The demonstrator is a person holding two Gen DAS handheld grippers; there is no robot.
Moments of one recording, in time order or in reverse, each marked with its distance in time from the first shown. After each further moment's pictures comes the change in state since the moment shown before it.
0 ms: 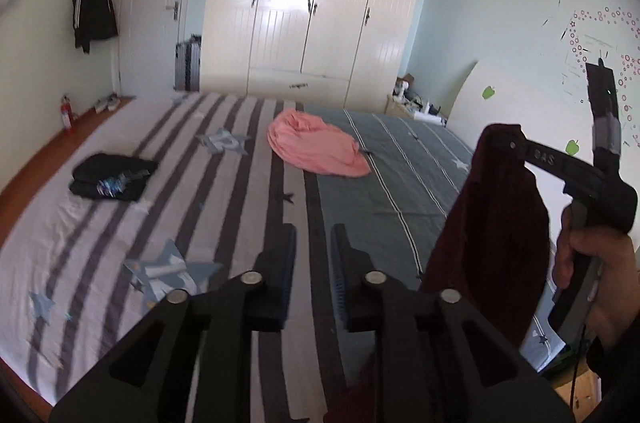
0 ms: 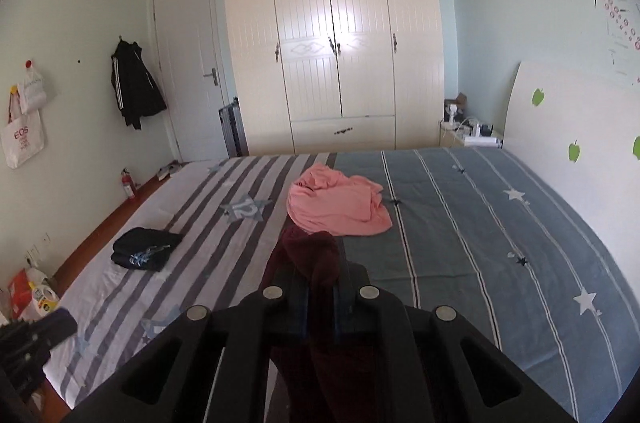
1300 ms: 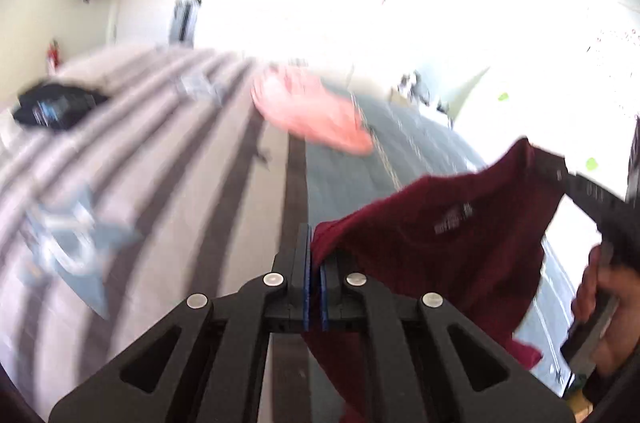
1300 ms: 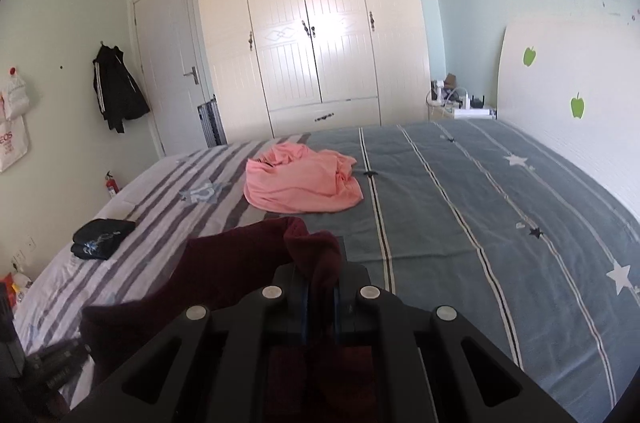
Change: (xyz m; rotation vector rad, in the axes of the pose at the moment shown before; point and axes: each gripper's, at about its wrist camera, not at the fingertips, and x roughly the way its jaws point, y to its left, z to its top) left arm 0.100 -0.039 -0.020 -0.063 -0.162 0.020; right arm 0.078 -0.100 -0.066 0.038 -0.075 -0.003
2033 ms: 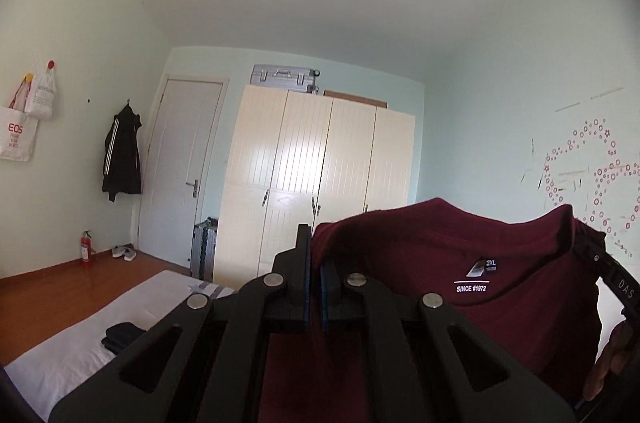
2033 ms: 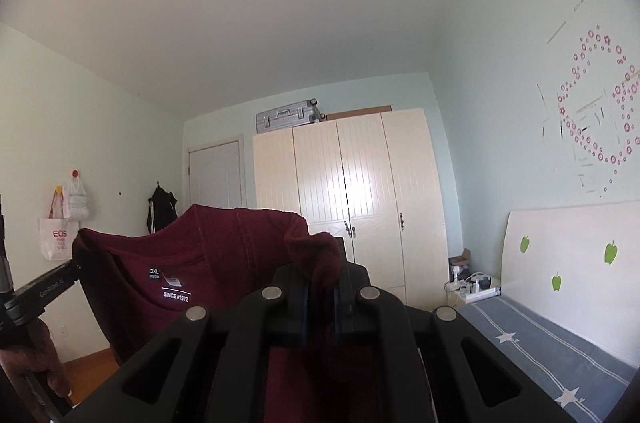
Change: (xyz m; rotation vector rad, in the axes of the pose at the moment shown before) left arm -0.420 -0.086 0.226 0.137 -0.649 0.025; right arm -0.417 0.129 0.190 -0.034 -0.601 0.090
